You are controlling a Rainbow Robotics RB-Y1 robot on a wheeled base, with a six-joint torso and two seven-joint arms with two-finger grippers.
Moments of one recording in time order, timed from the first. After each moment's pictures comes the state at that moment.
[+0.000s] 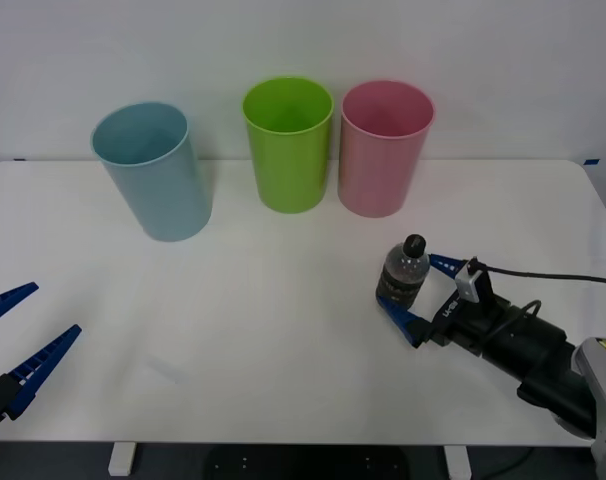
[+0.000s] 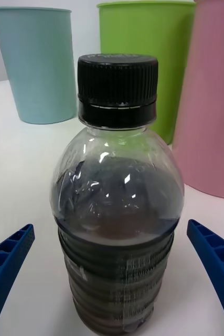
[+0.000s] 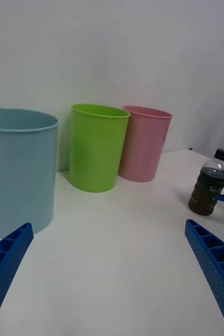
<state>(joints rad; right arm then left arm) -0.13 -0.26 -0.14 -1.24 1.34 -0.93 0.29 0.35 0.40 0.52 -1.66 -0.96 -1.22 0.00</state>
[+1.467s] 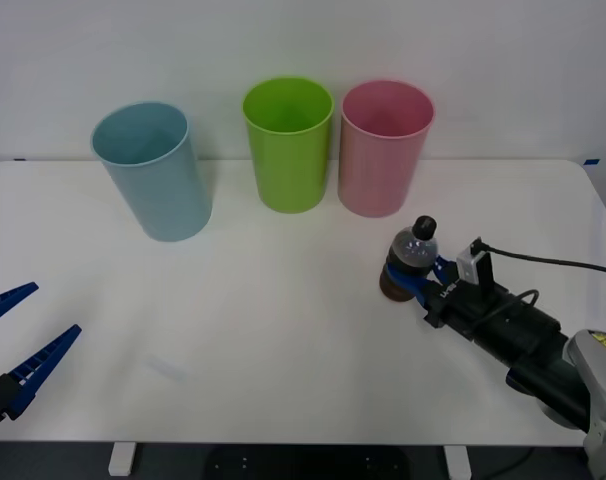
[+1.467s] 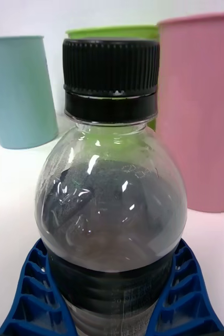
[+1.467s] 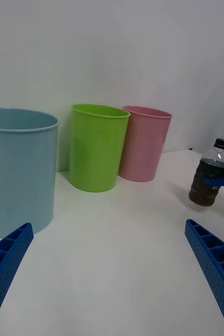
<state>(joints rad) -0.13 -0.26 -0.10 -1.27 1.24 -0.82 0.25 0.35 0.40 0.52 -1.66 -0.96 -1.22 0.00</state>
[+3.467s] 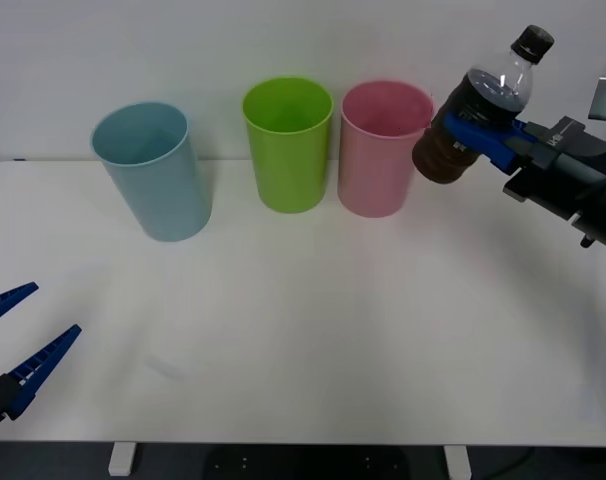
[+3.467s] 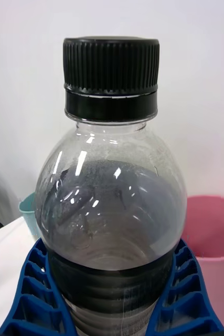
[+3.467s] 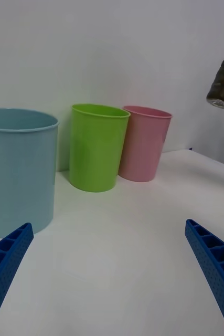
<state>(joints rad) -0.21 -0.65 -0.09 -1.80 1.17 -0.69 -0.57 0.35 0.40 0.52 -1.66 -0.96 -1.22 0.00</state>
